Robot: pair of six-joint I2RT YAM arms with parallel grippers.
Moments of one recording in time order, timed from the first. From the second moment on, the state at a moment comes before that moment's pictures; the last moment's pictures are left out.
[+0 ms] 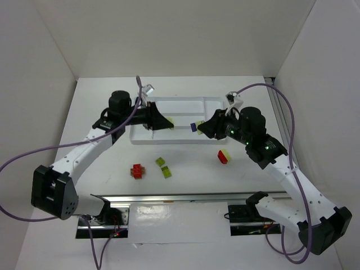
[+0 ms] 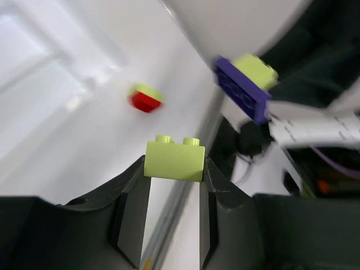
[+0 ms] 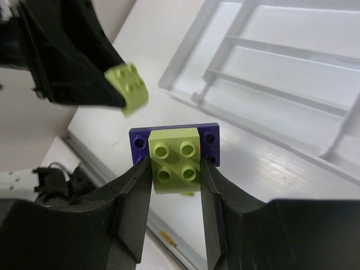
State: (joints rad) left arm -0.35 1.33 0.98 0.05 0.89 -0.53; right arm 0.50 0.94 0.95 -0.29 -0.30 0.49
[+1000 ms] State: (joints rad) left arm -0.22 2.15 1.83 -0.78 -0.07 -0.49; right arm 0.50 1.06 0.96 -0.38 0.03 0.45
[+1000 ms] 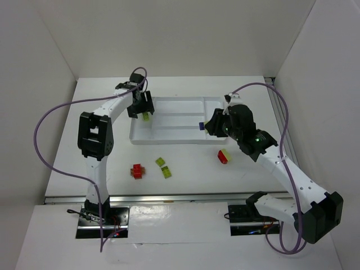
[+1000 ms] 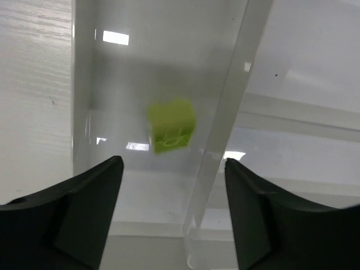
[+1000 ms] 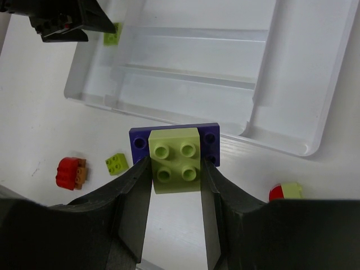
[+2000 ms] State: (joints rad) left arm -0.59 1.64 1.23 -0.11 0.70 -0.62; right arm 0.54 1.07 0.97 -0.41 -0.02 0.44
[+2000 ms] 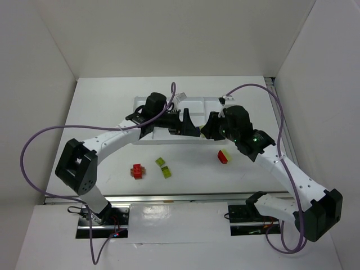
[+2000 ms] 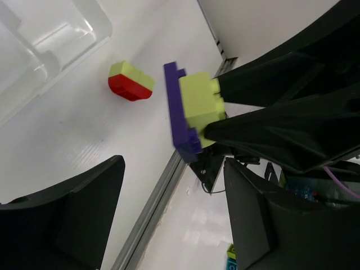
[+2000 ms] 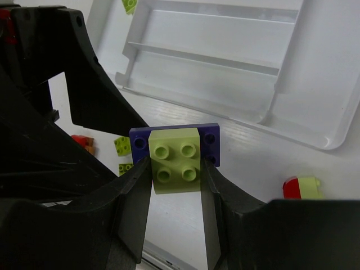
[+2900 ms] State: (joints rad) left arm -0.55 1.75 1.26 0.06 0.87 -0.72; right arm 0.54 1.12 1.00 -0.45 -0.02 0.43
